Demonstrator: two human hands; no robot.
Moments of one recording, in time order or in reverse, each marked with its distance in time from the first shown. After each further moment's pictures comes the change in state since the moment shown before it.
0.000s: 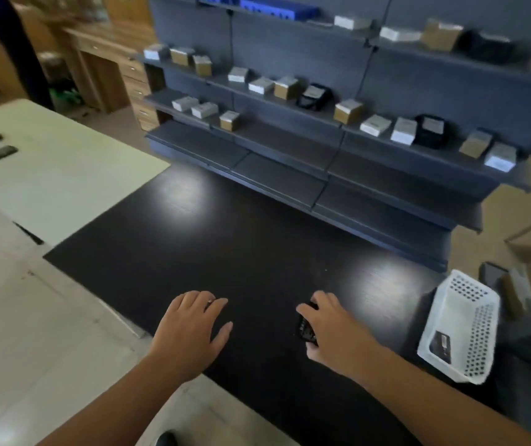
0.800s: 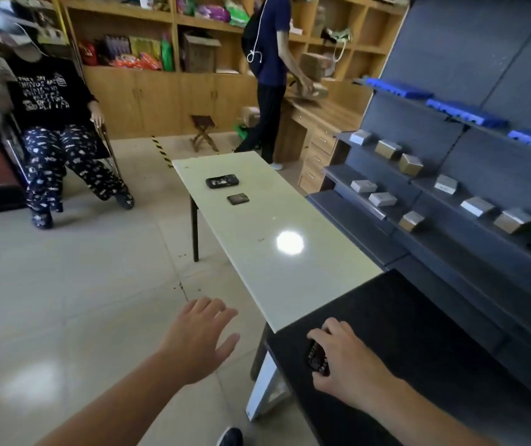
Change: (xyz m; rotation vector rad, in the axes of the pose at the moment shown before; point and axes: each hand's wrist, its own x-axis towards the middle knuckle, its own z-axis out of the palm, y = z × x) left_hand -0.043 -0.563 -0.067 -0.080 0.106 -0.364; right_hand 0.373 -0.477 -0.089 -0.098 0.007 -0.394
